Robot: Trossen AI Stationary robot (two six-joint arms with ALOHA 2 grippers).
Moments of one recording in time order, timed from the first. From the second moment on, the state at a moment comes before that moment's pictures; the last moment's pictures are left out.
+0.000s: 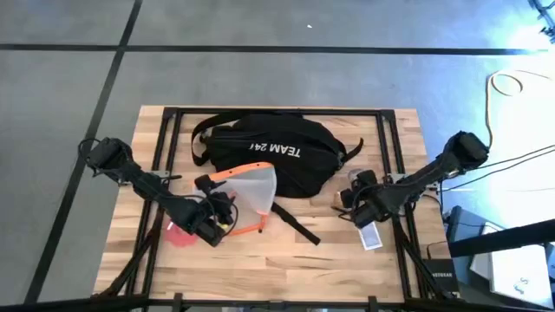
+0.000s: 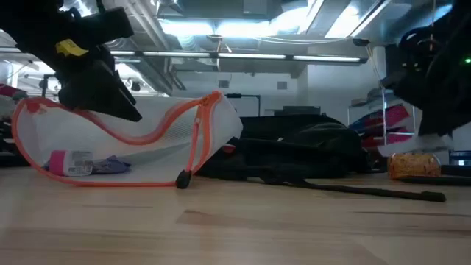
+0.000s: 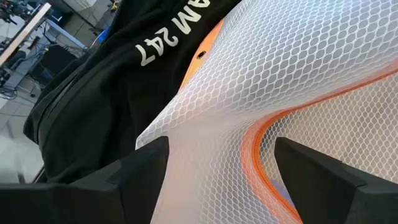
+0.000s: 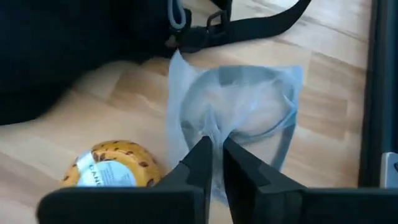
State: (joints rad) left arm -0.57 1.53 0.79 -0.69 -1.06 -0.83; right arm 0.53 1.30 0.61 -1.10 0.61 1.80
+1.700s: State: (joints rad) left arm -0.57 1.53 0.79 -0.62 -1.05 -0.83; right arm 0.39 2.29 1.50 0.47 0.46 0.10
